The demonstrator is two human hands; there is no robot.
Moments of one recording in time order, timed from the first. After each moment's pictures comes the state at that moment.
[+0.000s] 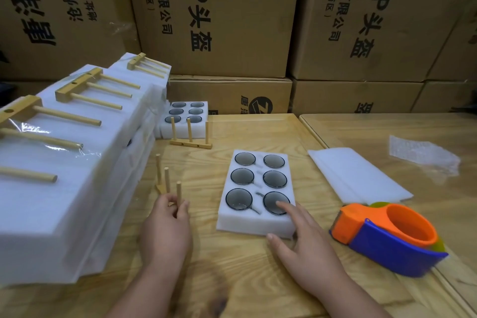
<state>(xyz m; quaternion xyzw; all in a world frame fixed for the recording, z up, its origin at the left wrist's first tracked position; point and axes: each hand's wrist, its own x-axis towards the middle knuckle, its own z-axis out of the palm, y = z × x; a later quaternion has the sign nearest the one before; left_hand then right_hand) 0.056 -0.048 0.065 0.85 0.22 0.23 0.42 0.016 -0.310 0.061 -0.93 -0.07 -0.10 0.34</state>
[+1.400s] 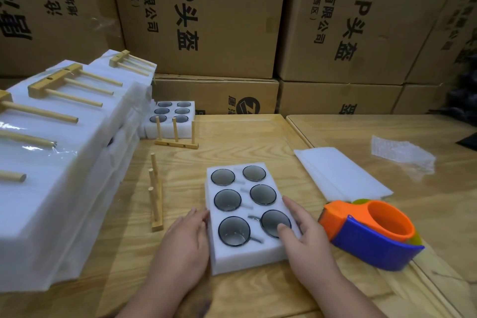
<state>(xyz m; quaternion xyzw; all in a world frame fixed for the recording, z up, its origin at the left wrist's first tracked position) 0.029 -0.079 0.060 0.93 -0.06 0.09 0.36 0.009 -0.317 0.068 -0.81 0.03 -0.12 0.57</state>
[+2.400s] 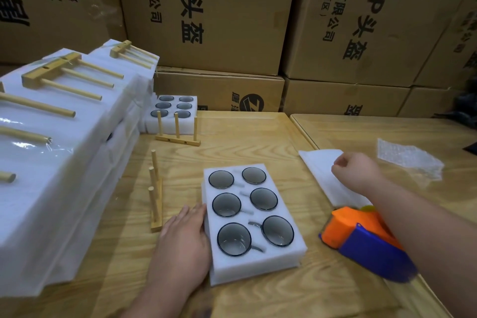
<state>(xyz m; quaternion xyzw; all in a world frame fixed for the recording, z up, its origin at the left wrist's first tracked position) 0.036 -0.084 0.068 0.96 0.00 0.05 0.28 0.155 -0.453 0.138 -0.96 0.16 -0.07 0.23</state>
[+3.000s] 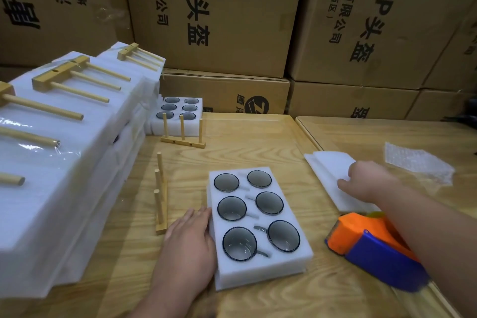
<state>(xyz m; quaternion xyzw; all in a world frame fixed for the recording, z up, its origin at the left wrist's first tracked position) 0.037 -0.085 0.065 0.96 0.01 0.05 0.27 0.166 -0.466 0.137 -0.99 0.12 0.02 -0.05</state>
